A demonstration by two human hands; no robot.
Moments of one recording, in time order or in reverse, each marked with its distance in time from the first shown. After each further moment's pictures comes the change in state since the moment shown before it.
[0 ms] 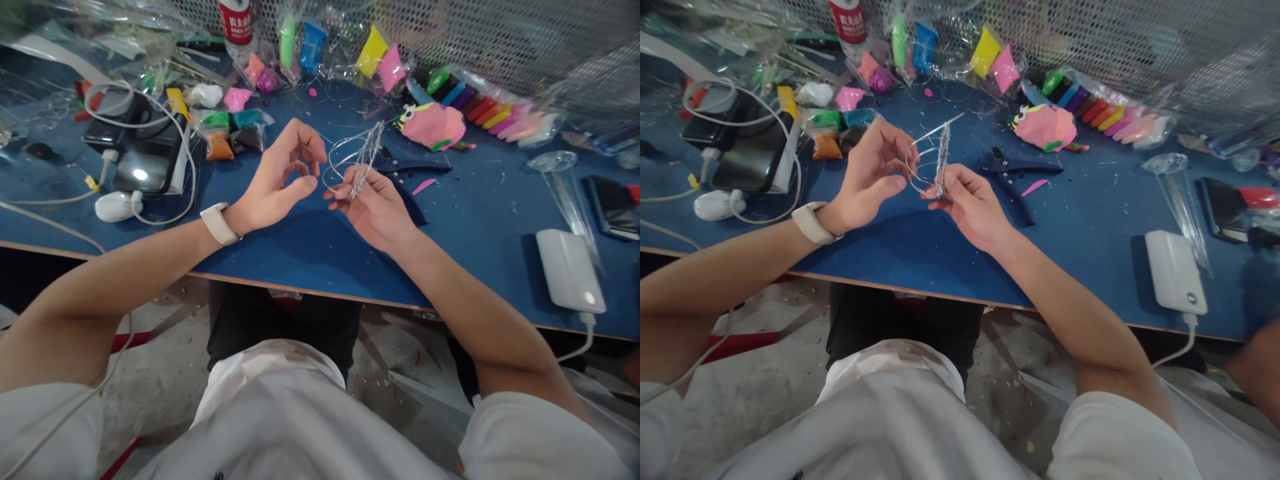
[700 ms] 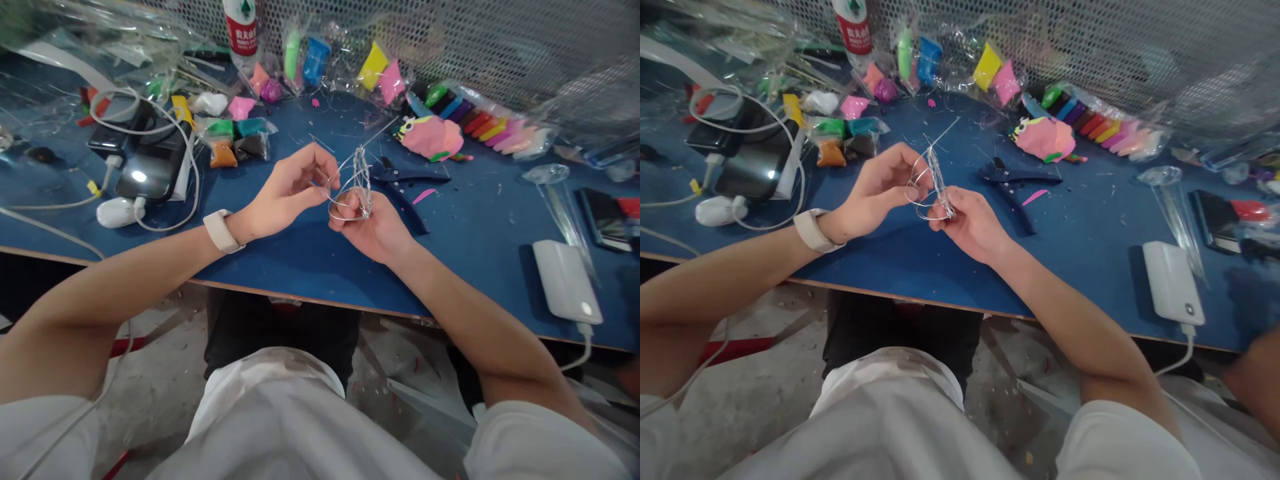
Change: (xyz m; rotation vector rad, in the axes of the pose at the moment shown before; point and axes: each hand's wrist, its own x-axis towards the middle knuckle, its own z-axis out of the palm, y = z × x) left_hand 0.006 -0.020 0.003 -0.171 -0.096 0.025; right_hand -0.008 -0.024 0.022 0.315 0.035 0.223
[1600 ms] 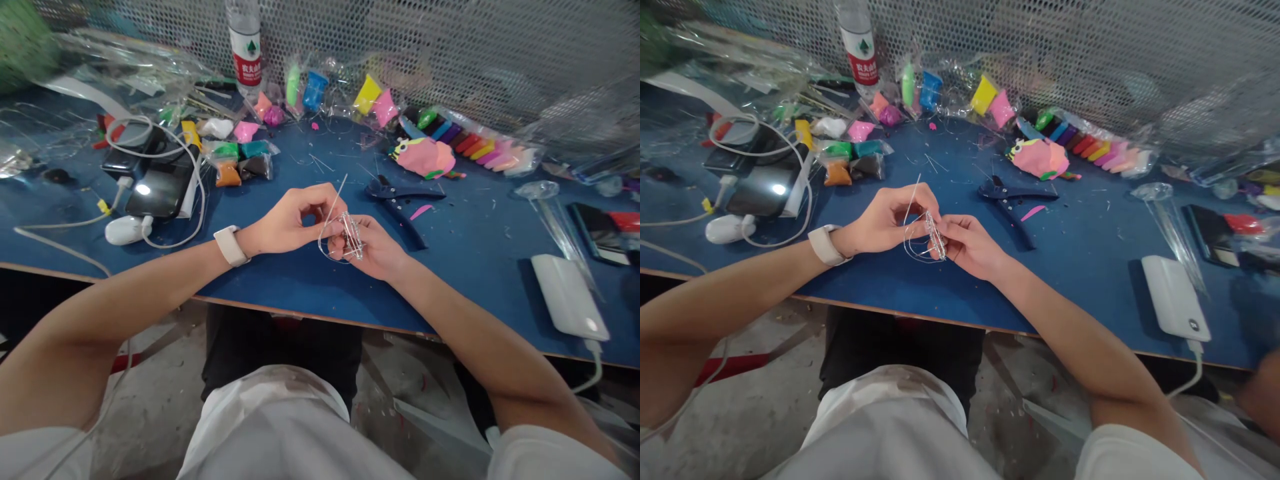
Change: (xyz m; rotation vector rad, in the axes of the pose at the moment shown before) left_hand 0.001 -0.002 -0.002 0.117 -0.163 0.077; right_hand 0.001 0.004 -0.010 0.104 -0.137 0.169
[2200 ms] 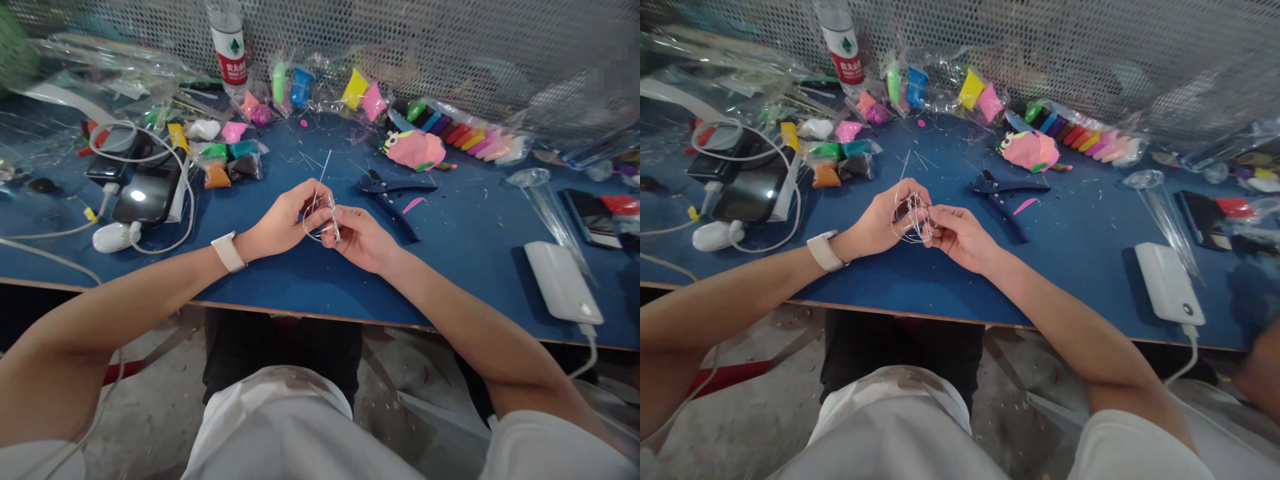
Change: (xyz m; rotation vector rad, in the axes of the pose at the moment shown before) left_hand -0.004 -0.010 0.011 0.184 0.077 -0.050; right_hand 0.004 0.000 0.003 0.052 0.094 -0.017
